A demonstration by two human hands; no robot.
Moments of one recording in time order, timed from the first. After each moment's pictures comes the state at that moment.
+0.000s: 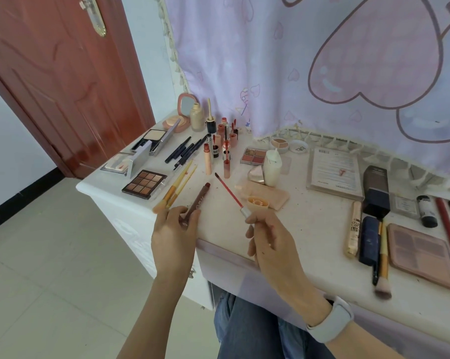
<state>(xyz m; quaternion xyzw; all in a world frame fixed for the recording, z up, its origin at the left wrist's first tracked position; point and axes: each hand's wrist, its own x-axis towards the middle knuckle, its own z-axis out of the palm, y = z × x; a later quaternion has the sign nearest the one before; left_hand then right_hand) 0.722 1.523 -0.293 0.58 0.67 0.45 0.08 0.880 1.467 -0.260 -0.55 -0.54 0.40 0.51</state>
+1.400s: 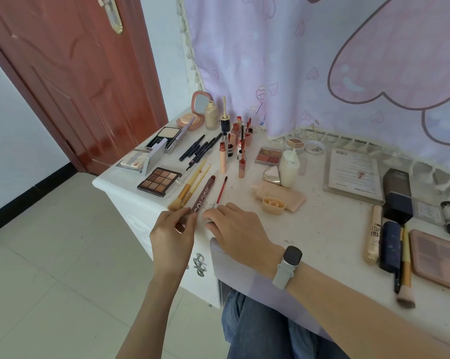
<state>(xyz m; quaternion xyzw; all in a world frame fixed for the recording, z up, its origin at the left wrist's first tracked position) 0.688 1.527 -0.304 0.58 0.65 0.48 0.10 0.830 1.532 -0.277 -0.47 -0.86 0.01 0.19</state>
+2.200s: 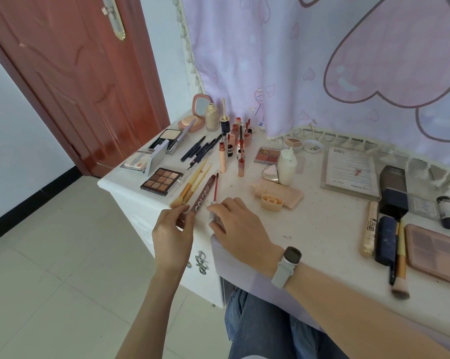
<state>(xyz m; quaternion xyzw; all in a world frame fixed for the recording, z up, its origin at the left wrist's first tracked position) 0.687 1.523 -0.303 0.58 0.66 0.47 0.11 0.830 1.523 -0.277 -0.50 -0.82 0.05 0.26</state>
